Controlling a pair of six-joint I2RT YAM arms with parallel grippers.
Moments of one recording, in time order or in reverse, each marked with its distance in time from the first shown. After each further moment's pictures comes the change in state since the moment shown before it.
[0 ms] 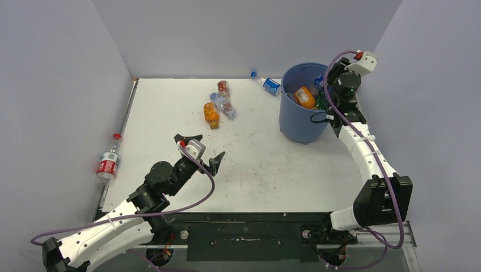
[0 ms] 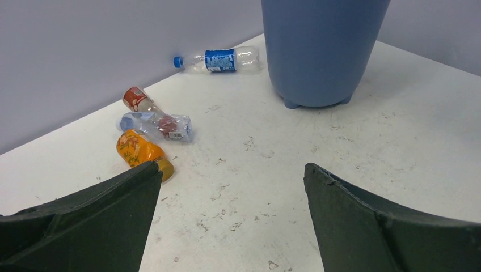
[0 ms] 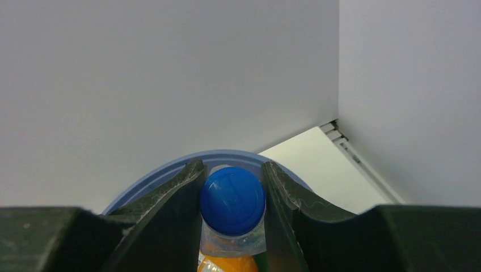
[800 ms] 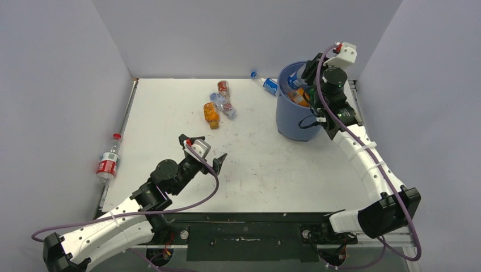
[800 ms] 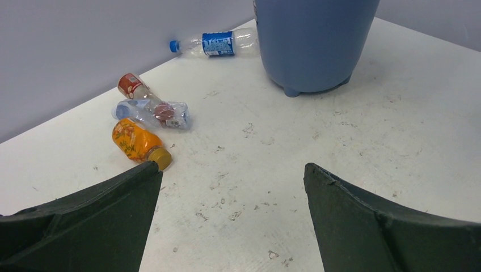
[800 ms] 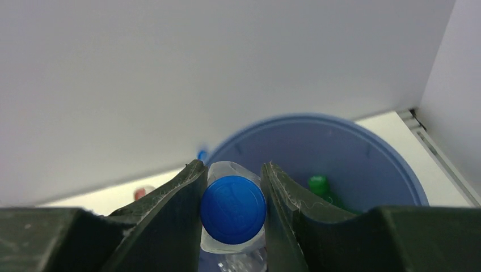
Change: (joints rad) left arm -0.008 0.042 0.003 -0.016 -0.013 0.001; right arm 0.225 -0.088 0.151 -0.225 -0.027 0.053
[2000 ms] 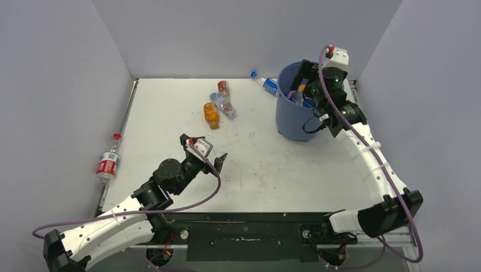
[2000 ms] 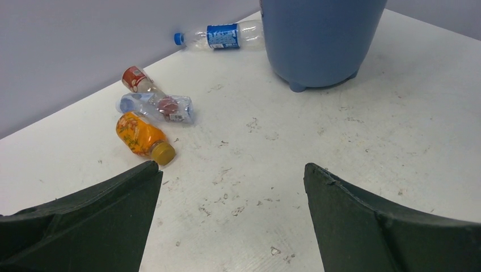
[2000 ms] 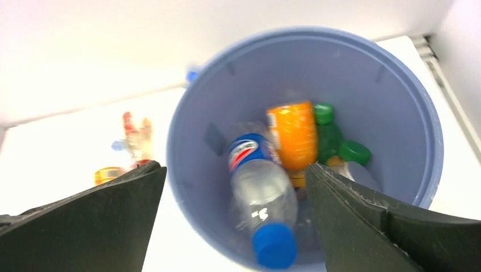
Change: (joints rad) left arm -0.029 0.027 0.023 -0.027 -0.033 0.009; right arm -0.013 0.071 0.093 -0.435 -0.086 0.056
